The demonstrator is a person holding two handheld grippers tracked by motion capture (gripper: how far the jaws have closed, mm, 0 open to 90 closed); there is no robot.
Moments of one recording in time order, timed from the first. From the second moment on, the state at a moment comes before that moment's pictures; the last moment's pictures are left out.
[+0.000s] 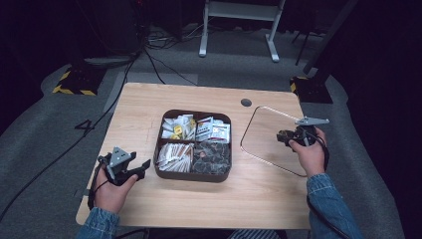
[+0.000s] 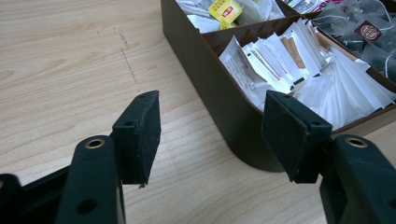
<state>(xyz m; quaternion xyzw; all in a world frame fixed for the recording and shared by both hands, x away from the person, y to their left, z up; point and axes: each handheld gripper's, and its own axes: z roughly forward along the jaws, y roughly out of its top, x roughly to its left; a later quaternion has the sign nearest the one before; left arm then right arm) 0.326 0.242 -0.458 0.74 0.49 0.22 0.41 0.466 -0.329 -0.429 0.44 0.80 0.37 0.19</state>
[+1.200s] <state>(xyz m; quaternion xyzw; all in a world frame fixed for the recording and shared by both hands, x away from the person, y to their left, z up) 0.324 0.243 -0.459 0.74 0.49 0.22 0.41 0.464 -0.331 -0.489 0.46 0.80 0.35 0.18</state>
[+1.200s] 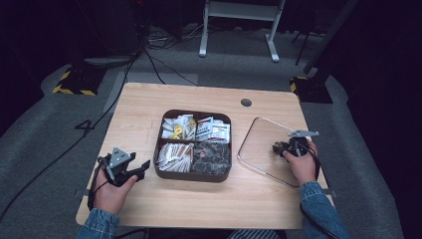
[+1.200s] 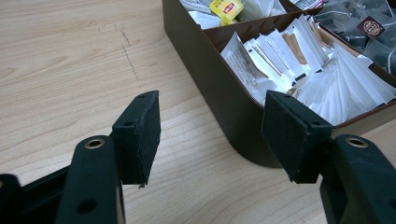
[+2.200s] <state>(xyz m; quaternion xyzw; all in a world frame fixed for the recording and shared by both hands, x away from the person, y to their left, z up) 0.323 0.240 -0.453 0.74 0.49 0.22 0.42 0.418 -0.324 -0.464 0.46 0.74 0.45 0.21</state>
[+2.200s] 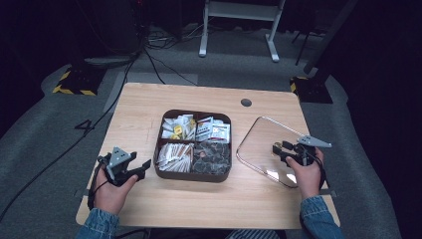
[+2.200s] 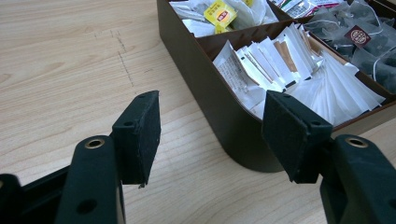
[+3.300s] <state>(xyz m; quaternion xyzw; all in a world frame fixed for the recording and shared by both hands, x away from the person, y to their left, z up) 0.360 0.180 -0.432 0.76 0.45 0.19 0.43 0.384 -0.357 -0.464 0.48 0.72 0.45 0.22</state>
